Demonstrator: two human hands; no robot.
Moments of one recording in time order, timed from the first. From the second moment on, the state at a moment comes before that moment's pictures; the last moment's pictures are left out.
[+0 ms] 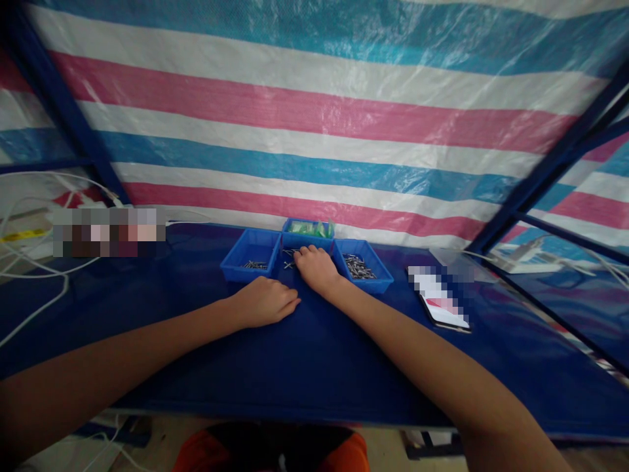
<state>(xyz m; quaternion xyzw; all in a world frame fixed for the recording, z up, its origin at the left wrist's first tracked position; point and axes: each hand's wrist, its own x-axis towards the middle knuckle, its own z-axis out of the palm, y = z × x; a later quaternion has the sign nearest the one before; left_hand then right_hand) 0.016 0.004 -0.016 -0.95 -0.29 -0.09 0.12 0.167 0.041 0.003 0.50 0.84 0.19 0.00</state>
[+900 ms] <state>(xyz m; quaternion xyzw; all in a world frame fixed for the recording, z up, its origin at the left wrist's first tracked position) 0.021 -0.006 -0.014 -0.93 -0.31 -0.11 0.14 0.206 -0.022 0.000 0.47 0.88 0.06 -0.06</state>
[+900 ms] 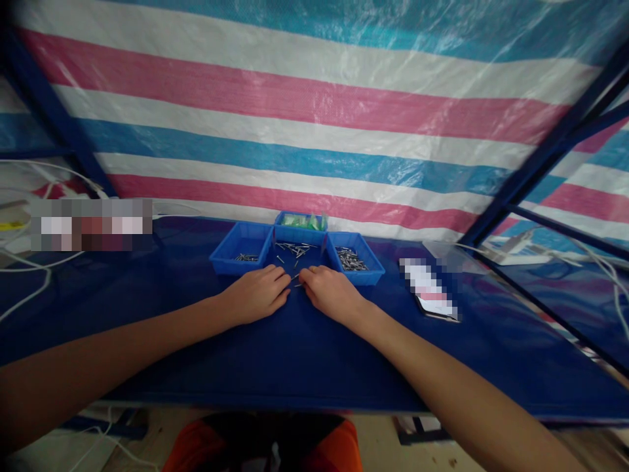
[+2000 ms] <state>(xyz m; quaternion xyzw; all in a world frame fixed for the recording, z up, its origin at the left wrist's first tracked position) 0.019 0.001 -0.016 -0.94 -0.28 -0.13 0.10 0.210 -0.019 -0.002 0.43 0.90 0.08 -0.05</state>
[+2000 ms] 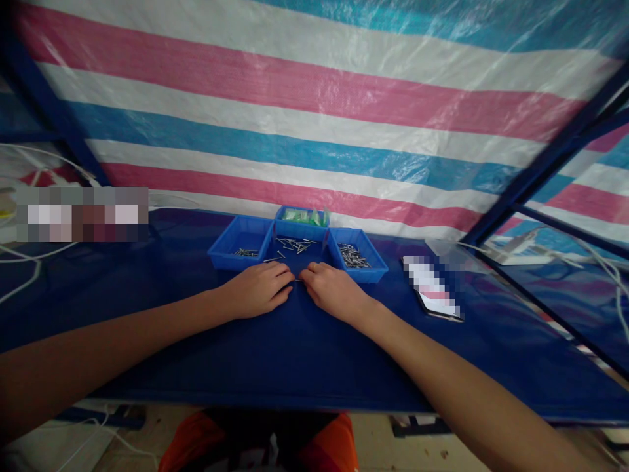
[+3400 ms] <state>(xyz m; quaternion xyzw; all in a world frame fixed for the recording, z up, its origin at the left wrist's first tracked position) 0.021 0.000 -0.018 -0.93 -0.27 -0.19 0.18 0.206 -0.021 -0.003 0.43 0.90 0.07 -0.07</state>
